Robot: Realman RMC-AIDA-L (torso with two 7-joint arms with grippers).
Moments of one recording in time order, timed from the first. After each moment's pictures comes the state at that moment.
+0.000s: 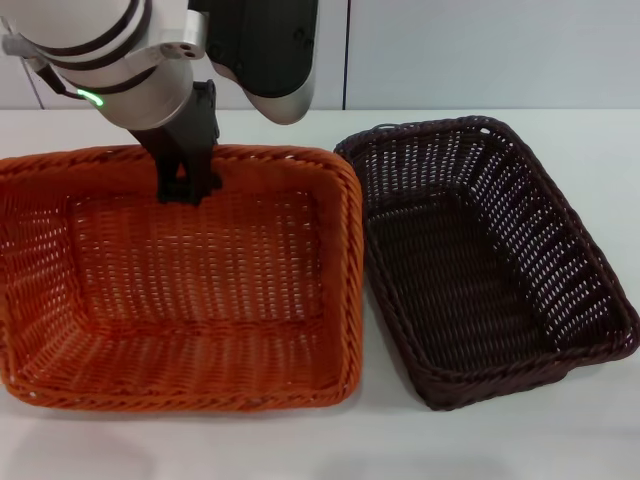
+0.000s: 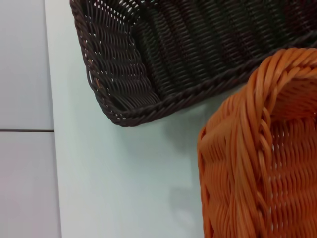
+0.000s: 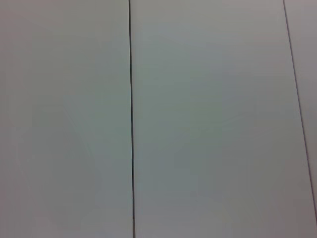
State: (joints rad) left arm -0.88 -2.07 -1.67 -1.66 2.88 -1.84 1.15; right arm 0.05 2.09 -2.54 -0.45 -1.80 1.57 2.95
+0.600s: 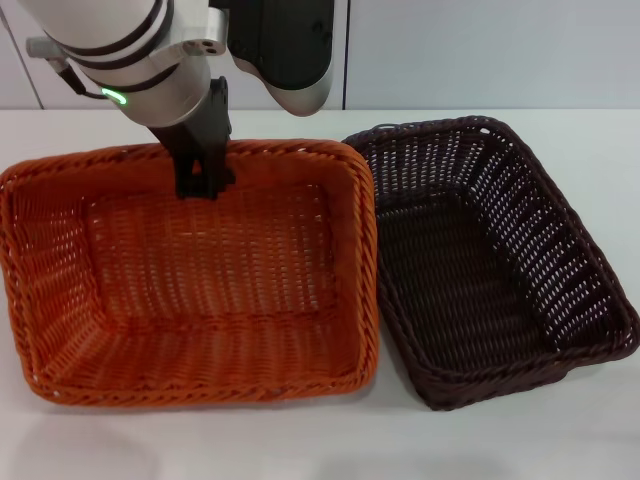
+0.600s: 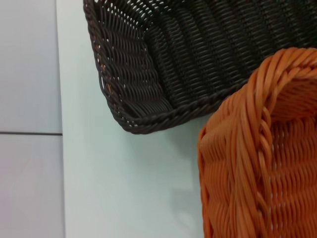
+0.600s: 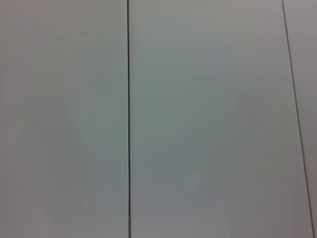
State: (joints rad) left arm -0.91 -2.07 -1.66 -1.59 2.88 -1.77 1.11; right arm 0.04 2.09 -2.54 -0.44 -1.80 1.57 2.95
